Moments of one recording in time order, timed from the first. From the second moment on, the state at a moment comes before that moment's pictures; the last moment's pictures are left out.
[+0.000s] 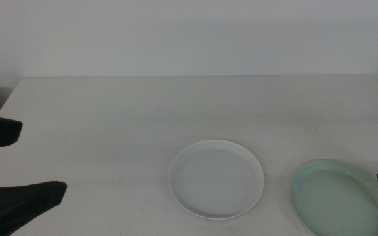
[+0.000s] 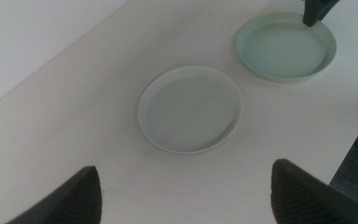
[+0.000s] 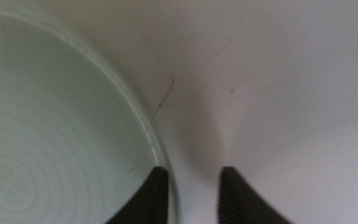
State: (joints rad) left arm -0.50 0.64 -0.96 -0.30 0.97 0.45; right arm -0.30 1.68 -0.82 0.30 0.73 -0.29
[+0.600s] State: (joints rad) left arm -0.50 0.64 -0.96 -0.30 0.97 0.45; right arm -0.25 1.43 -1.04 0.31 0.97 -0.12
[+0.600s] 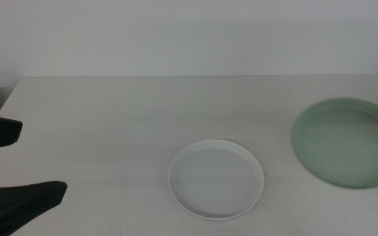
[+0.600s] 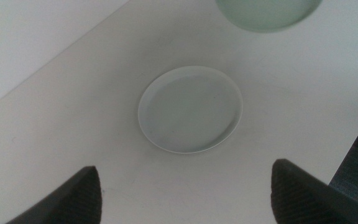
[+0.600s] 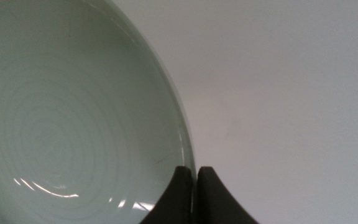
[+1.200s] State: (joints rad) left arm -0.50 0.64 -0.96 -0.30 0.97 0.45; right arm 0.33 1.71 -1.33 0.32 0.97 0.05
